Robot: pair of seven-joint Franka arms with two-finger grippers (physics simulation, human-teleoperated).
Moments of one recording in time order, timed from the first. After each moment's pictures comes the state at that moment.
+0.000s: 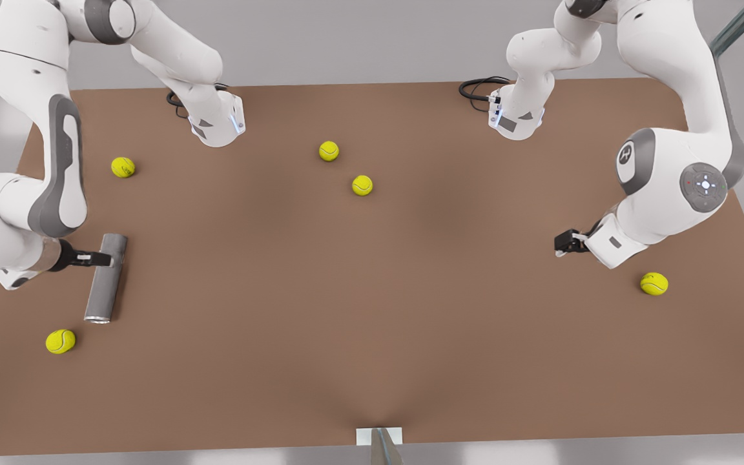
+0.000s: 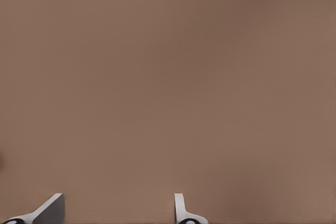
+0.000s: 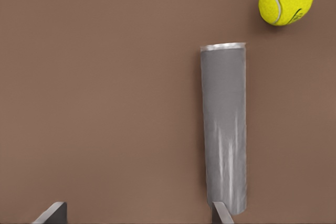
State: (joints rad) left arm 0.07 0.24 -0.21 -1.54 -0.04 1.75 0.01; right arm -0.40 0.32 0.11 -1.77 -0.03 1.89 -0.20
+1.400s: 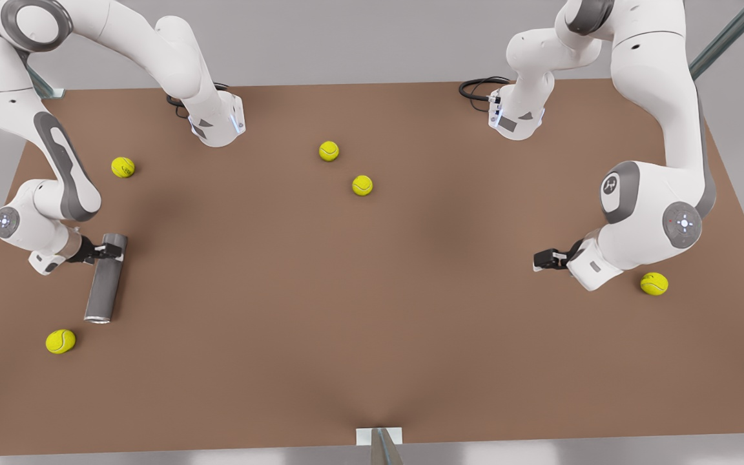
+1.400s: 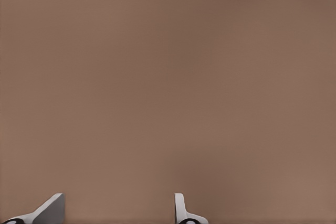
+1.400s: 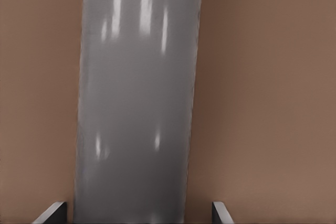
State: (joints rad) left arm 0.07 0.34 -0.21 -1.54 -0.12 1.81 0.01; right arm -1.32 0.67 0.81 -2.08 -0.62 2.37 -0.17
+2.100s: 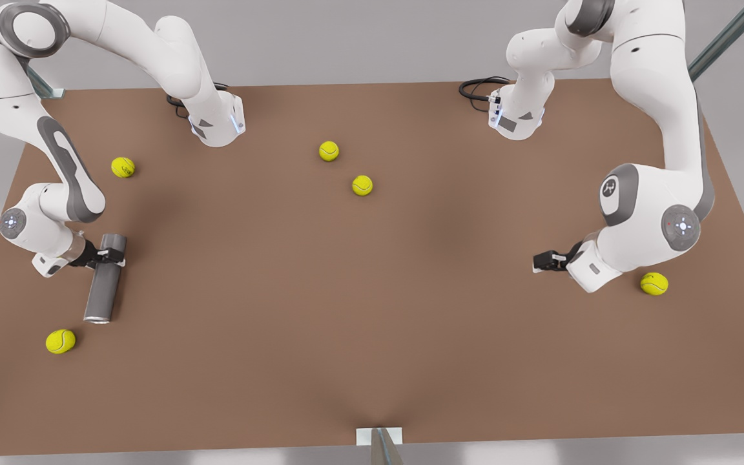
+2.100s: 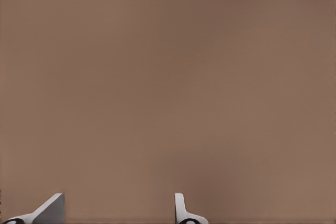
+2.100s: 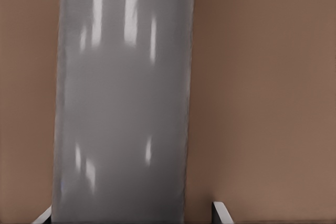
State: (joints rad) left arm 0.07 0.35 -0.21 -1.54 -0.12 1.81 0.01; right arm -1.32 0.72 0.80 -2.07 -0.69 2.43 -0.11
